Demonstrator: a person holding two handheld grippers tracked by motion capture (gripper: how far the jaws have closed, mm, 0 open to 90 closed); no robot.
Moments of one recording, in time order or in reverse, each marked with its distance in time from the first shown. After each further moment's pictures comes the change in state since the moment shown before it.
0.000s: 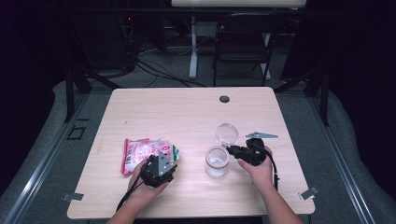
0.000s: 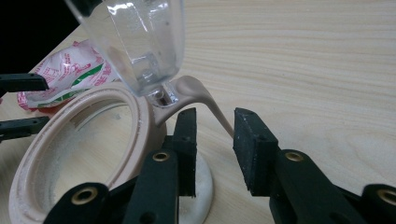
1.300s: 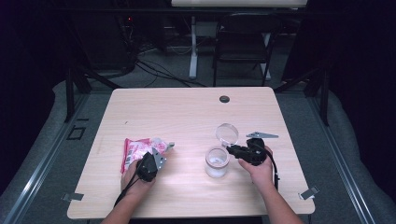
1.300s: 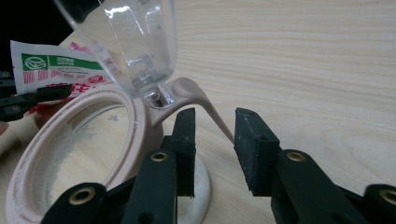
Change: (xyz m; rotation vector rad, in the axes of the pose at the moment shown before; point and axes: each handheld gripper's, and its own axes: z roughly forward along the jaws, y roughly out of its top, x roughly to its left) left arm 0.023 -0.021 0.022 0.121 0.155 0.013; right arm -0.001 0.000 -0.001 -0.008 -0.002 0.002
